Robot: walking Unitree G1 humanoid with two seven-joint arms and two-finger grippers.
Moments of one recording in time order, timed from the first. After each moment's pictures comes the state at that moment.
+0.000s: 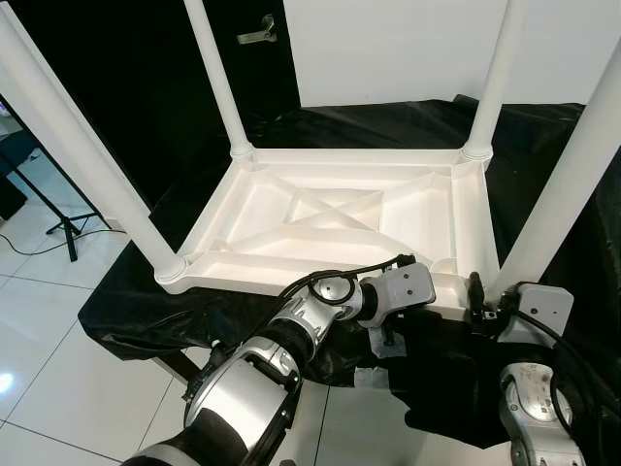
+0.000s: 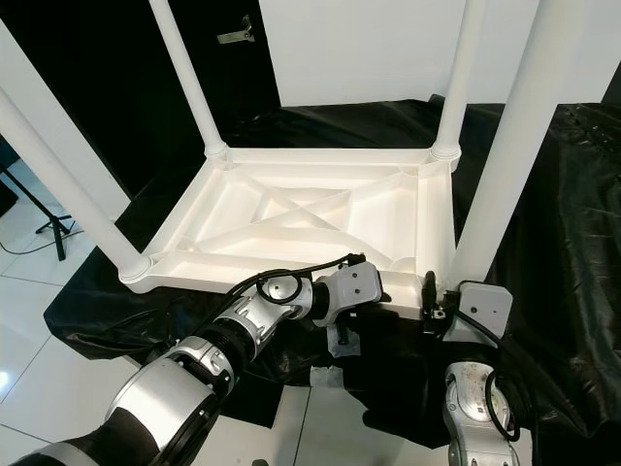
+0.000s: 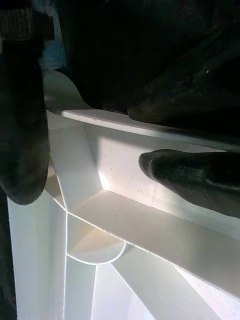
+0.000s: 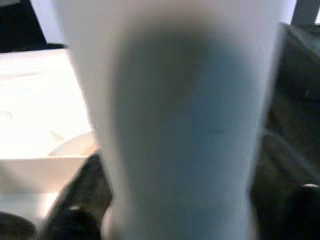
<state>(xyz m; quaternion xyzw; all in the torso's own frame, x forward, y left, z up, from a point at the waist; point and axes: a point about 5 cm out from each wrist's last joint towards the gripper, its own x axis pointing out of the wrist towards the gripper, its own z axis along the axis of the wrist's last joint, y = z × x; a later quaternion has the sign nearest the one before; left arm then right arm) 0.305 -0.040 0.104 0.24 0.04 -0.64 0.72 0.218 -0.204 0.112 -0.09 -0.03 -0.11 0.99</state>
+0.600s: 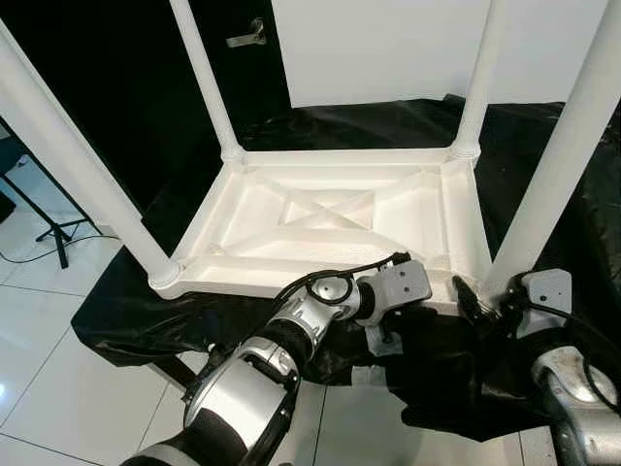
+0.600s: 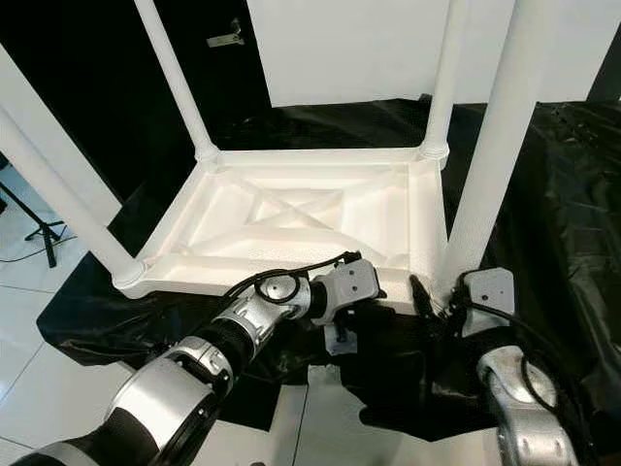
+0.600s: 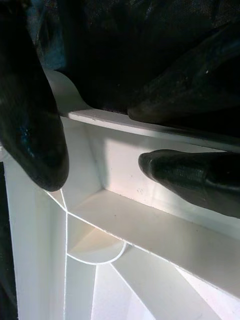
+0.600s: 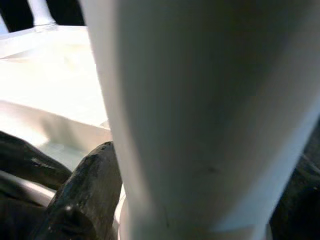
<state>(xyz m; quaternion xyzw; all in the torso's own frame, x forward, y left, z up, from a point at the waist) 0.305 -0.038 0.102 0.24 0.05 -0.64 0.73 0.231 -0.222 0.115 -0.12 0.00 0.12 0.99</state>
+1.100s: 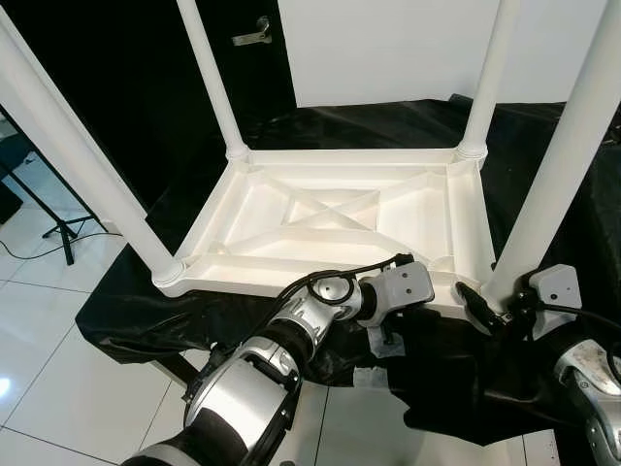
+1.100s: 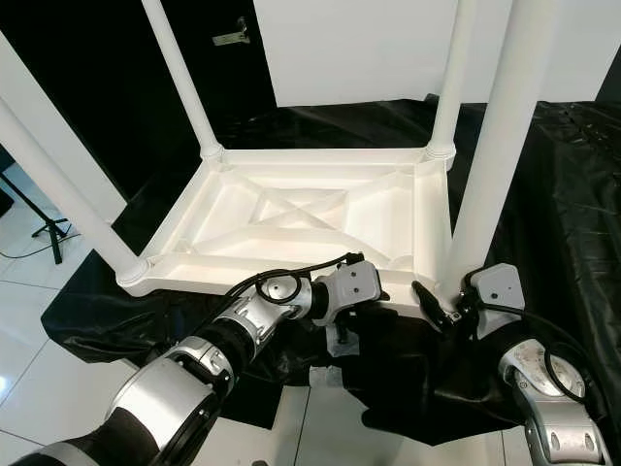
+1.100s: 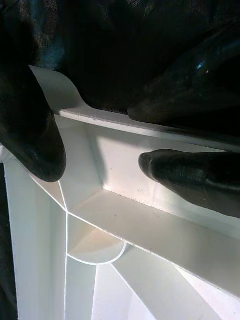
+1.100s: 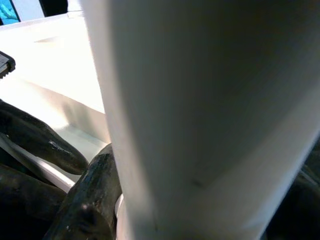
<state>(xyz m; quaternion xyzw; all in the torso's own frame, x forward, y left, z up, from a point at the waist) 0.305 -0.039 0.102 0.24 0.05 -0.64 0.73 0.229 -0.235 0.117 -0.14 0.03 0.18 0.97</state>
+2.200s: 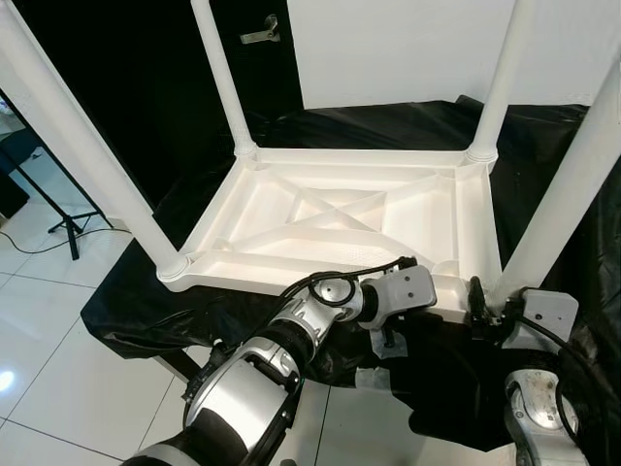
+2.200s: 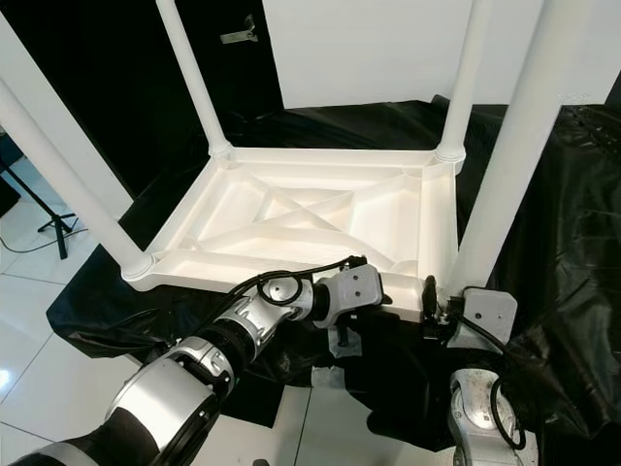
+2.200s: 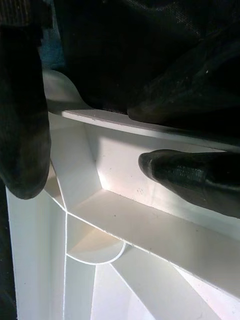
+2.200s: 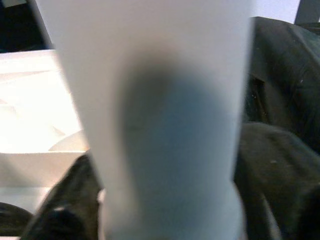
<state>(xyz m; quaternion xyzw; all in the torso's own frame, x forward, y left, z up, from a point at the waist) 0.303 -0.040 0.102 0.24 0.04 -0.65 0.72 0.213 -0.206 0.110 -0.08 -0.03 -0.09 0.99</state>
